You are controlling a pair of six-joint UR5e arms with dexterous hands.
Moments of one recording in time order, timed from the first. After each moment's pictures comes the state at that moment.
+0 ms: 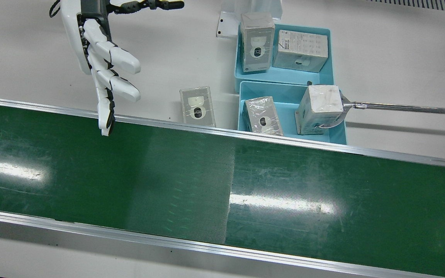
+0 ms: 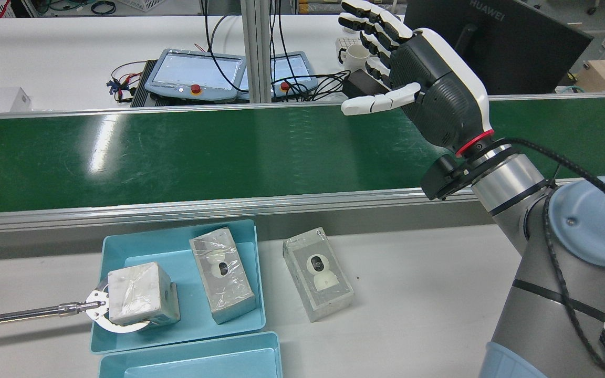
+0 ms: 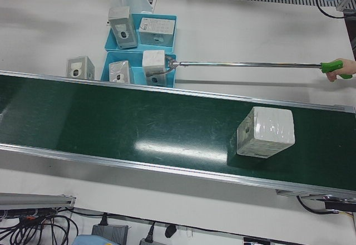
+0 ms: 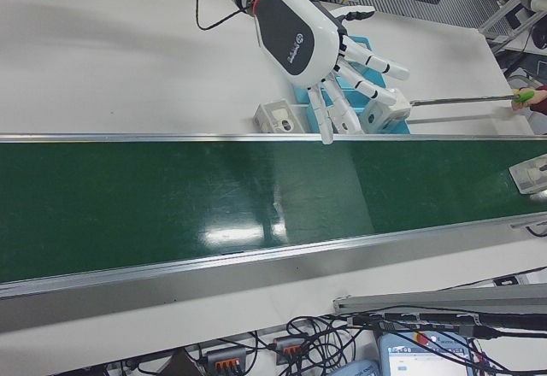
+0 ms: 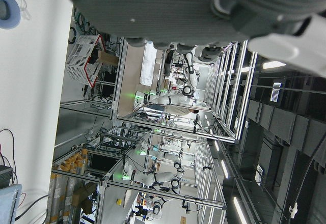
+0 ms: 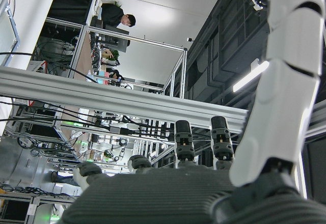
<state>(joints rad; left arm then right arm) -1.82 -1.80 -1.75 0.40 1.93 -0.16 0.72 -1.06 2.24 -3.78 -0.93 -0.47</state>
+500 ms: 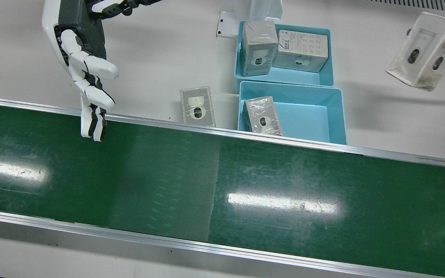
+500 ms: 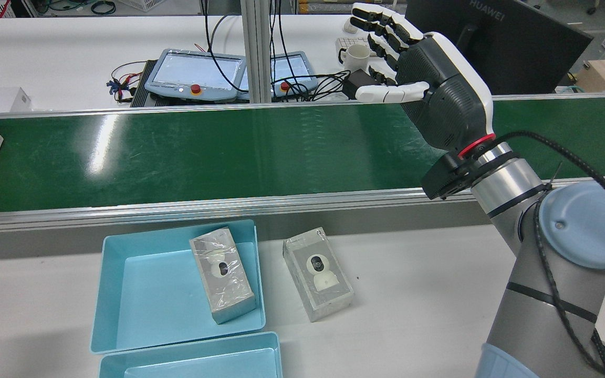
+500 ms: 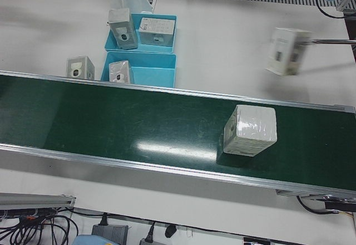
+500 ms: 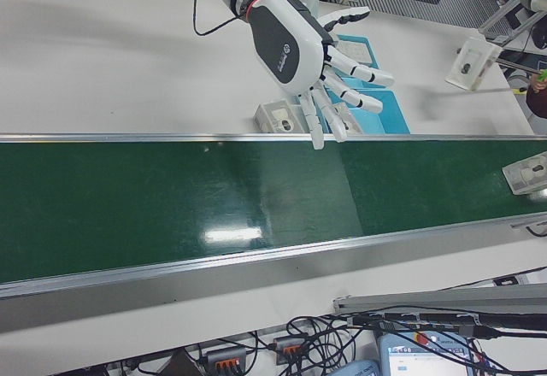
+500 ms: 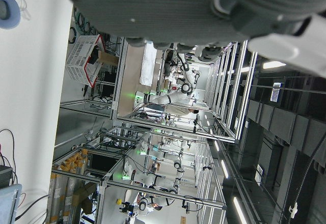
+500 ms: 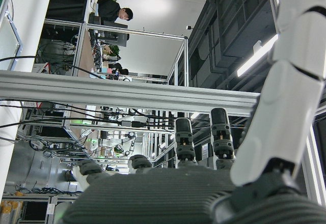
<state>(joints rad) -1.82 -1.80 -1.75 0.40 1.93 -0.16 0.69 -1.08 2.21 -3.77 -0.89 -0.37</state>
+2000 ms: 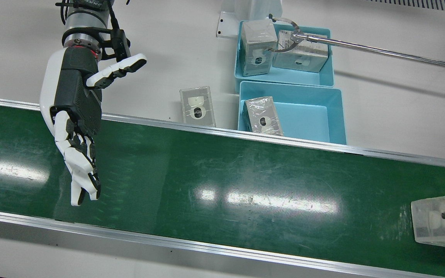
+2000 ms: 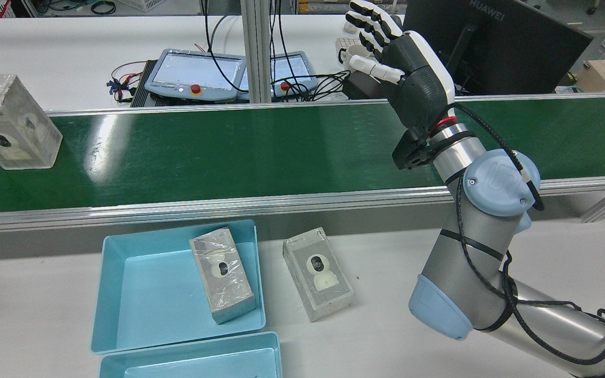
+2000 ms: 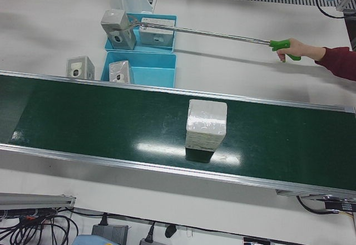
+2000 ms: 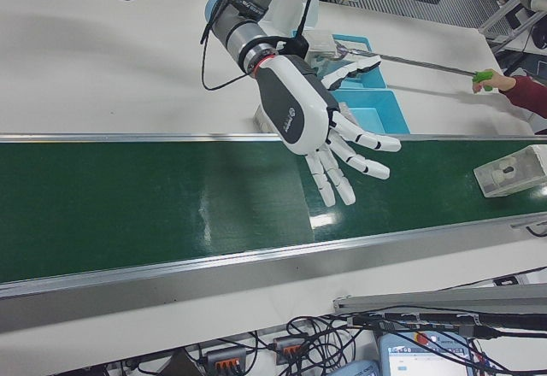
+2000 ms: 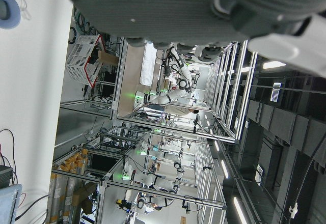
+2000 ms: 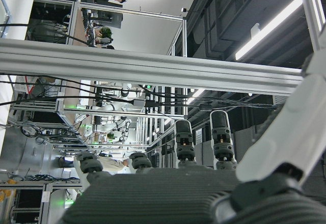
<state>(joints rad) -1.82 -1.80 -1.75 0.40 1.93 -0.16 0.78 -0.97 1.92 -3.57 -0.90 -0.34</state>
